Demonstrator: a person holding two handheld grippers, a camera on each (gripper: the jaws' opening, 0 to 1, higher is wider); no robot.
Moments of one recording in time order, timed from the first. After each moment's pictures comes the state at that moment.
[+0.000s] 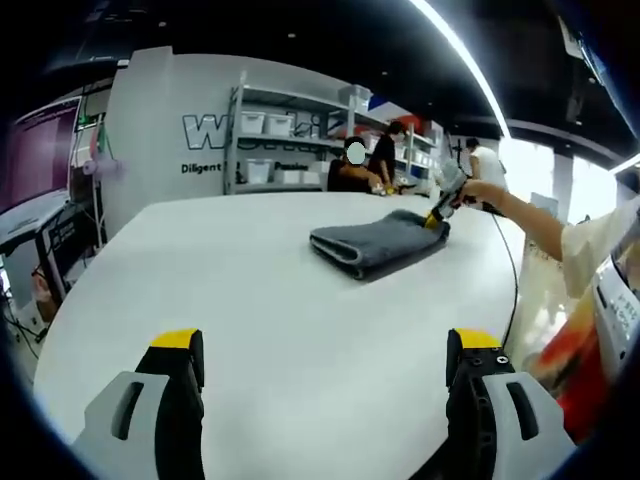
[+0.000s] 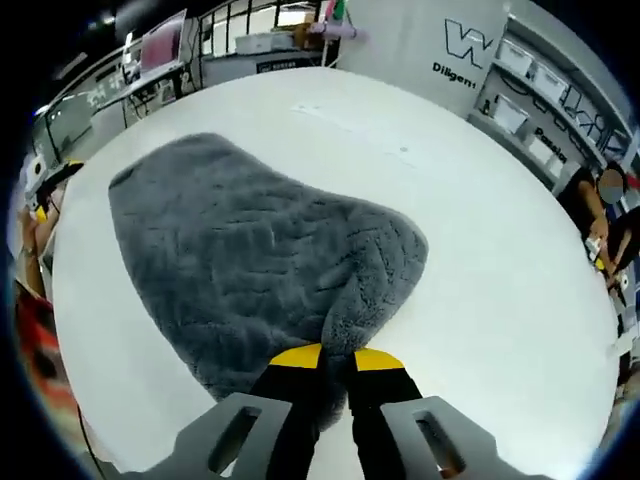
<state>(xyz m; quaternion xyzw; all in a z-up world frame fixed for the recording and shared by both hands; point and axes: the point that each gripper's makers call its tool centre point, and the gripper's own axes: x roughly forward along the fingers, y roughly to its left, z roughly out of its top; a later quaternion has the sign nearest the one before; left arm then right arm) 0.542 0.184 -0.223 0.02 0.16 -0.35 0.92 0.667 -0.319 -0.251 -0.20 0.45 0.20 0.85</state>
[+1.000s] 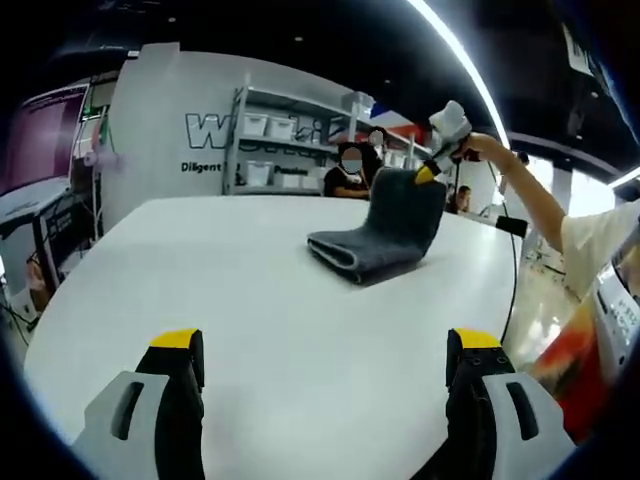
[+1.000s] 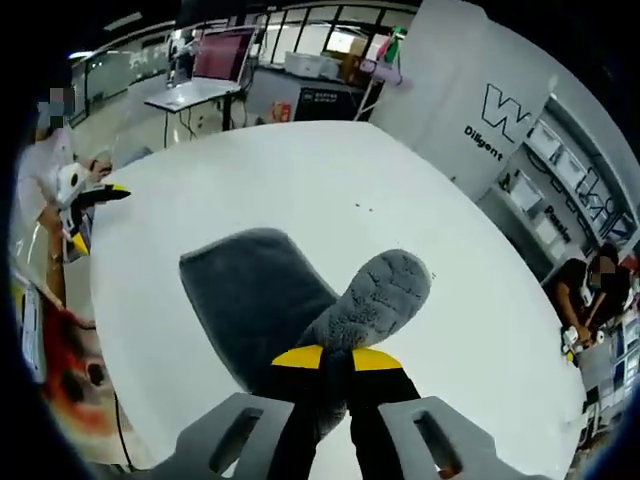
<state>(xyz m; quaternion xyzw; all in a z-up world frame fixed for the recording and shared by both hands) 0.541 0.185 -0.224 -0.01 0.16 -0.35 0.92 0.662 -0.179 -0.113 -0.27 0.36 0.26 0.86</state>
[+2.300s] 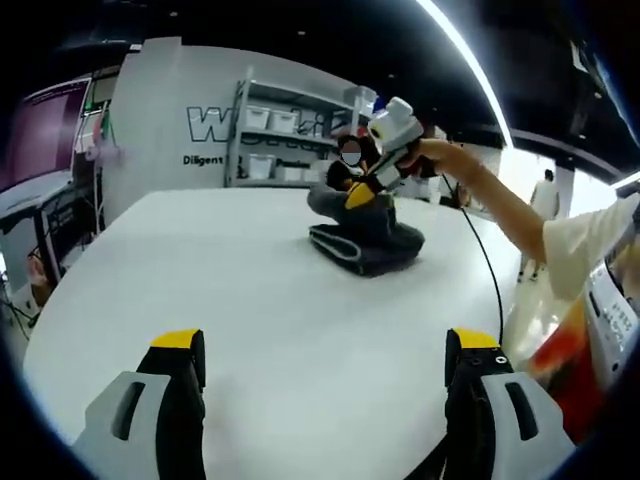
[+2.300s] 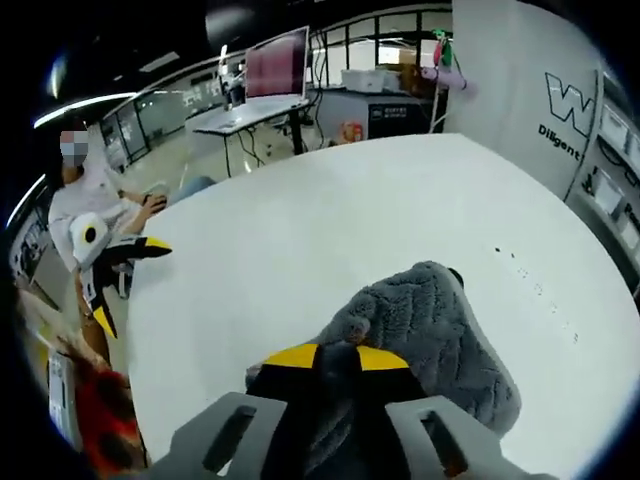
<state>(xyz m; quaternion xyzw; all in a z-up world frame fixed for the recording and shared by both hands) 0.541 0.190 -0.232 -0.01 0.17 -0.35 0.92 0.698 0.001 -0.202 -0.16 0.37 0.41 0.82</state>
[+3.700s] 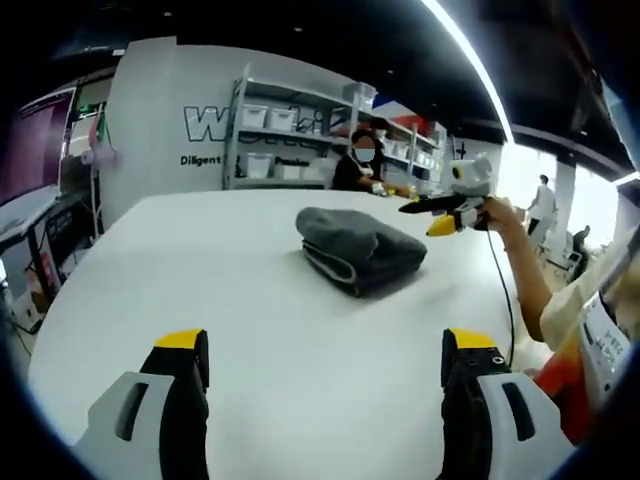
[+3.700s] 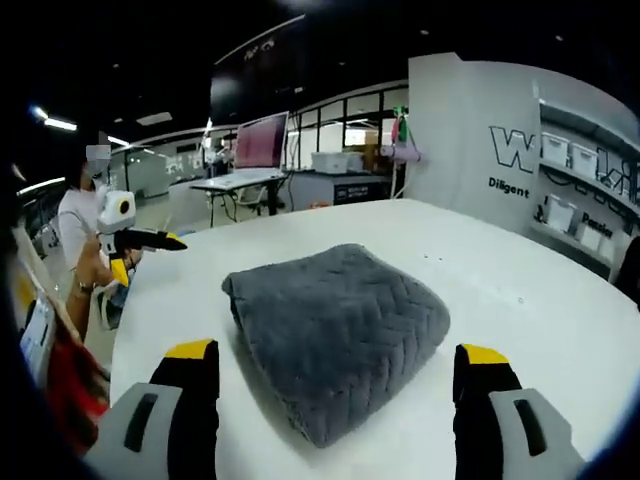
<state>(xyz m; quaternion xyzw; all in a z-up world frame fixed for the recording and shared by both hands) 0.567 0.151 -0.209 0.00 0.18 -0.35 0.92 0.643 -0.122 -0.194 -0.09 0.19 0.37 0.90</state>
